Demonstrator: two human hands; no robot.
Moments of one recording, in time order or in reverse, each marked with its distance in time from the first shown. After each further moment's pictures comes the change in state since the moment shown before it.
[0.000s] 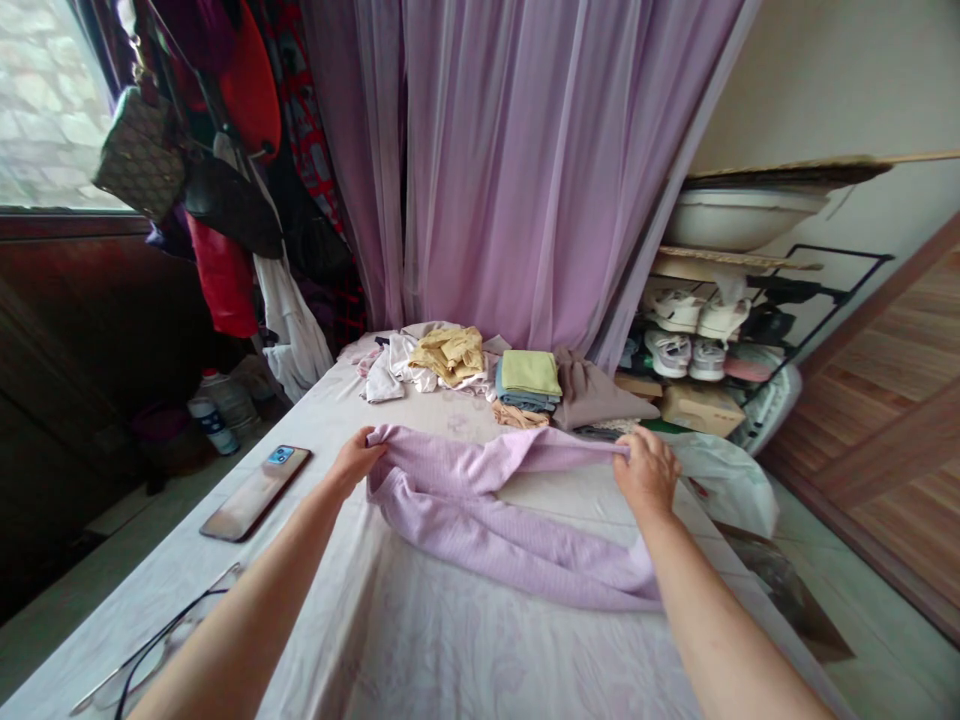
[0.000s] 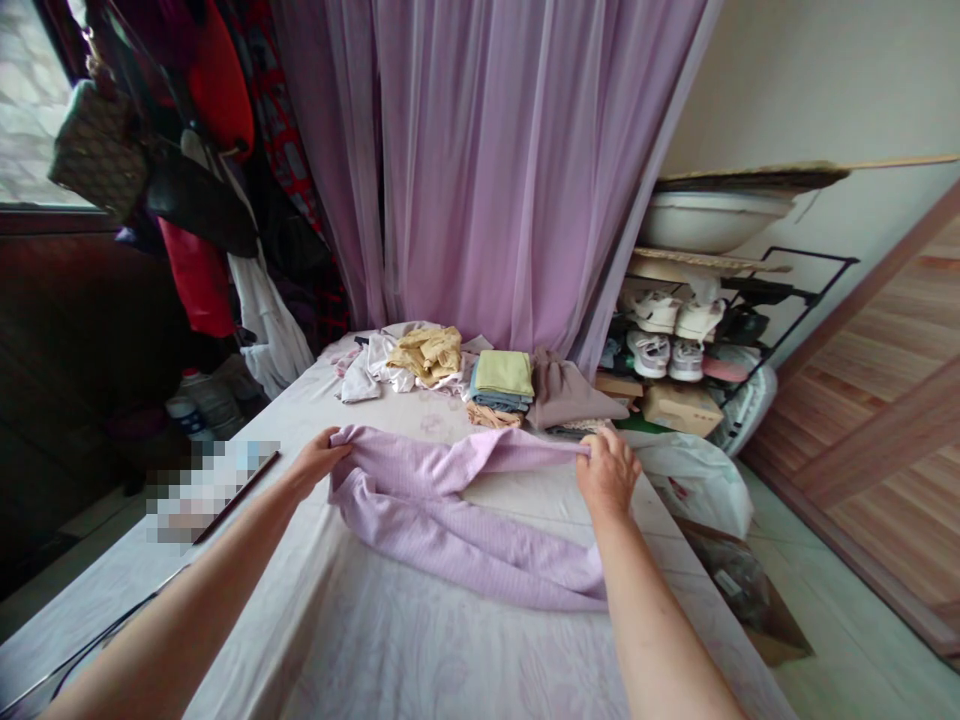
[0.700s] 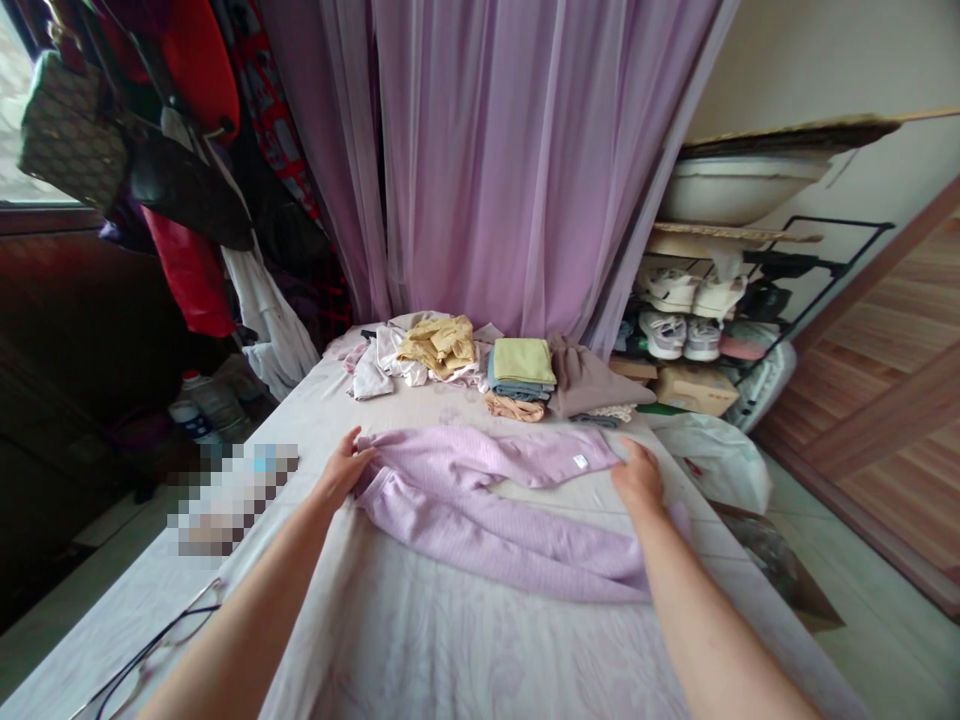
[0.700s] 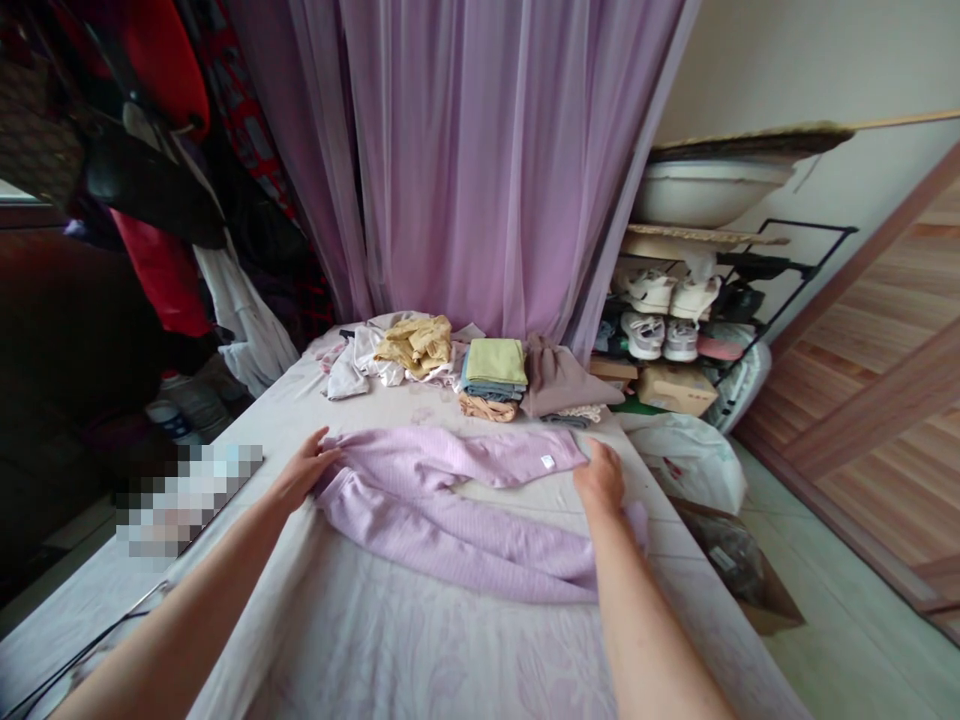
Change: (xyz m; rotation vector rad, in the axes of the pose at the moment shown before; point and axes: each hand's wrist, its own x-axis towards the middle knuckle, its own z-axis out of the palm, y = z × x) left_hand 0.007 -0.024 0.005 -0.082 0.015 -0.043; right_hand -0.018 0.025 0.037 0.136 -0.228 0.336
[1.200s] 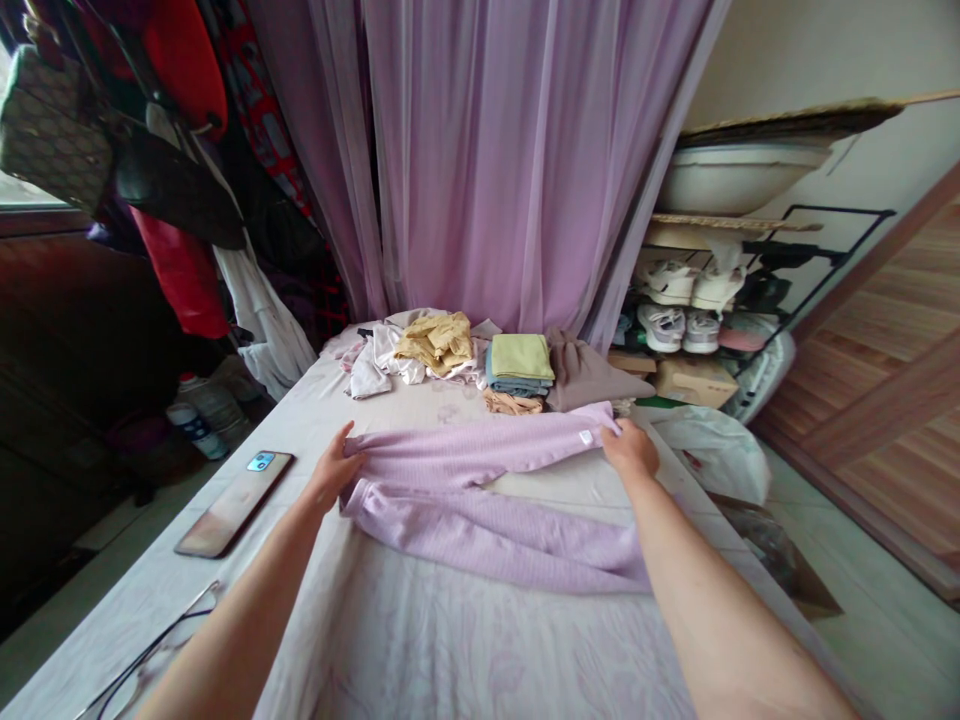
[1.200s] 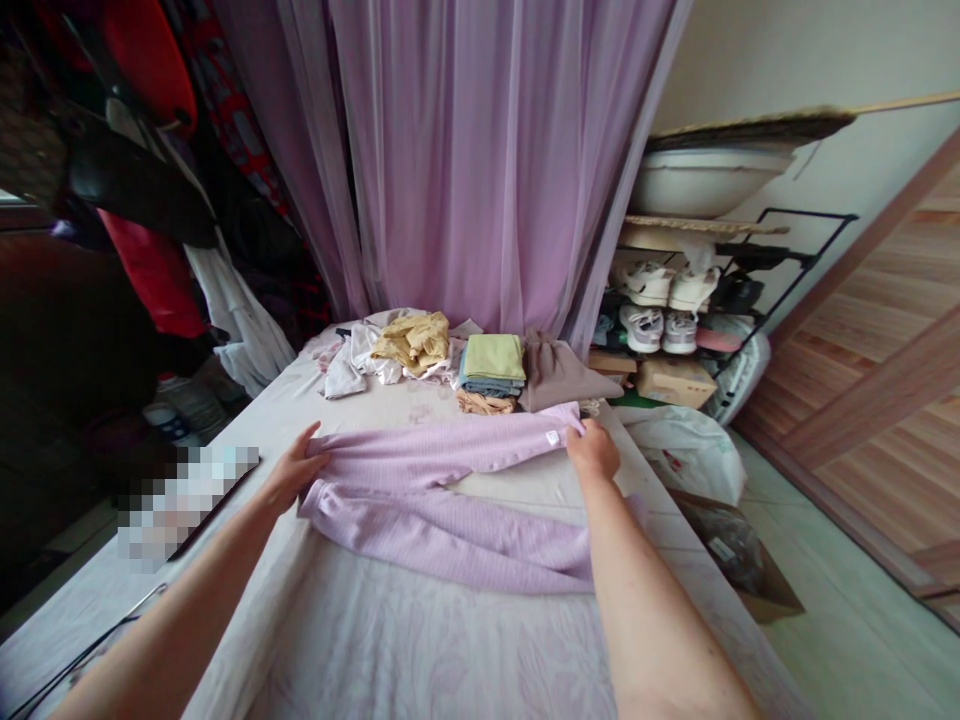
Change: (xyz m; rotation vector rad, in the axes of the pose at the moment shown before) left_hand 0.003 -0.008 -0.013 0.029 -0.030 0.060; right_hand 0.029 -0.044 -0.015 -0.217 -0.234 0.186
